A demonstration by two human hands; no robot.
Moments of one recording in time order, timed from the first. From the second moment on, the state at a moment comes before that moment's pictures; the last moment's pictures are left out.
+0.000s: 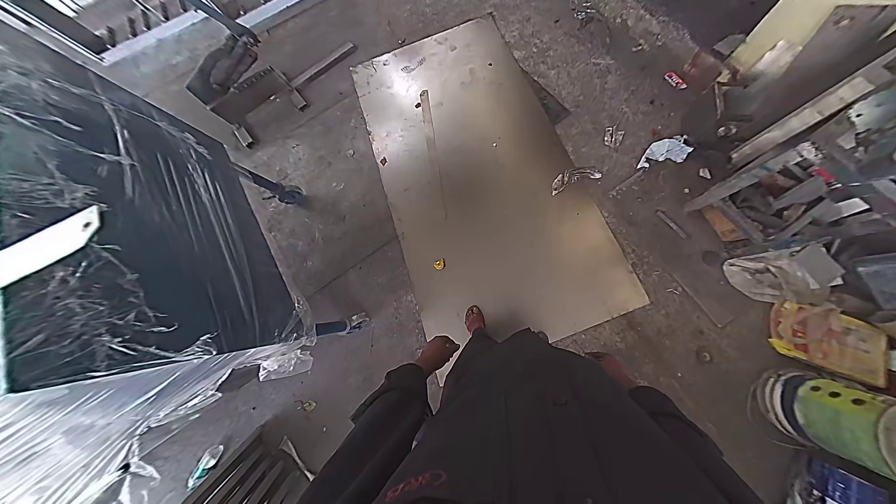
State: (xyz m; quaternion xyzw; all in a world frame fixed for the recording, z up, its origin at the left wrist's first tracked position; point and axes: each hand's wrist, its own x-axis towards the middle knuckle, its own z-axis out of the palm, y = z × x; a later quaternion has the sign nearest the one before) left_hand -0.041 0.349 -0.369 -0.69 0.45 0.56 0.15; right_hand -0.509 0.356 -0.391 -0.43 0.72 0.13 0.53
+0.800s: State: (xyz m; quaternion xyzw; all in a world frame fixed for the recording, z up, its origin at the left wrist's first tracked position) left_hand -0.050 0.346 -0.370 -0.68 0.44 0.57 0.15; right_hand -0.514 0.360 -0.402 -0.43 0.71 0.15 0.53
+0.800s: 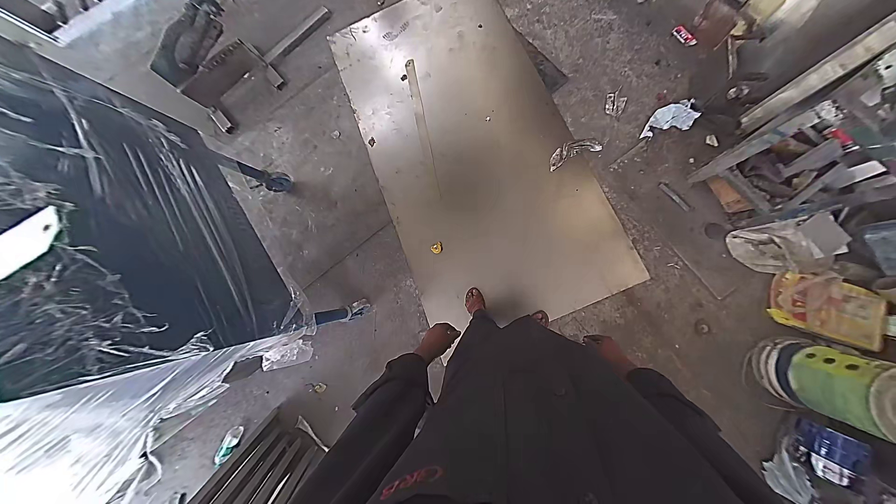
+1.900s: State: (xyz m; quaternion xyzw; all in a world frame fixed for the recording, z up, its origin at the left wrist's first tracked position) left_hand -0.046 0.361 -0.365 -0.69 0.42 0.57 0.15; right_hand -0.507 0.366 -0.409 -0.45 0.71 0.14 0.52
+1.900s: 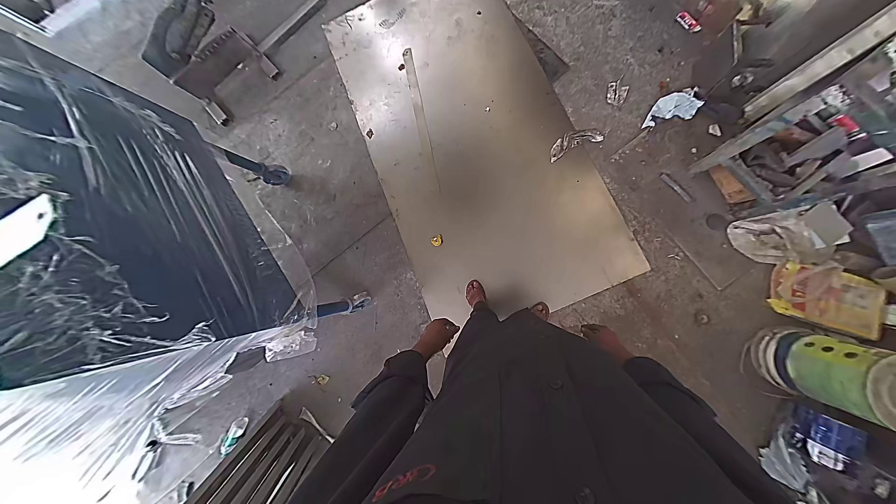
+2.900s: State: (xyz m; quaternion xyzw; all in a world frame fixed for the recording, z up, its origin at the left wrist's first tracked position) left_hand -0.057 0.386 -0.385 -0.70 0.38 0.58 0.15; right_hand -0.514 0.341 -0.395 -0.47 0.73 0.11 0.48
